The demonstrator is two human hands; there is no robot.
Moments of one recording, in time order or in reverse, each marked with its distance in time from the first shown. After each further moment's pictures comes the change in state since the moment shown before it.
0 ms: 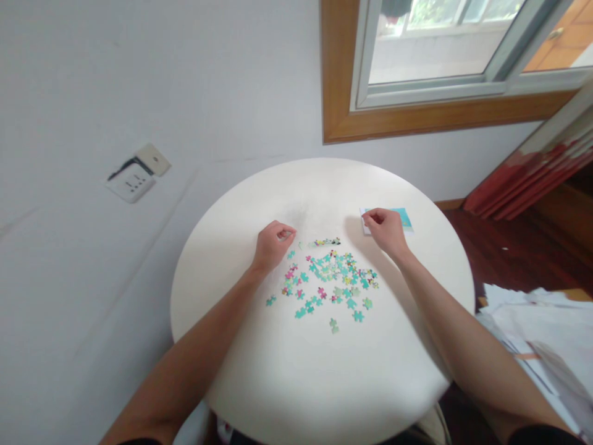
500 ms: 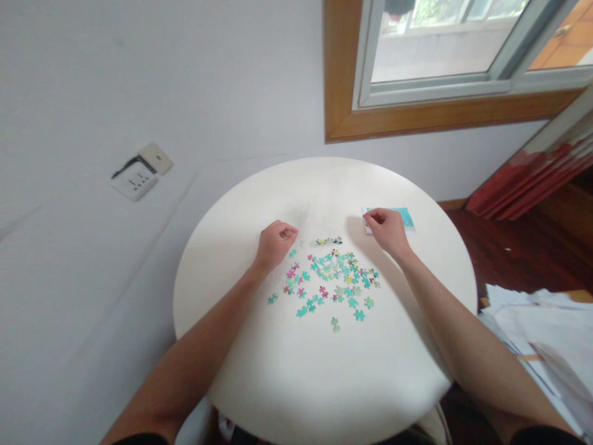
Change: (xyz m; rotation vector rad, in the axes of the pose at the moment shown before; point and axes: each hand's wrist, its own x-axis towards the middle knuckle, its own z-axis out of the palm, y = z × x) left_hand 0.000 -0.002 0.002 -0.013 -0.020 -0.015; right_hand -0.001 0.001 0.001 -0.008 -0.024 -0.012
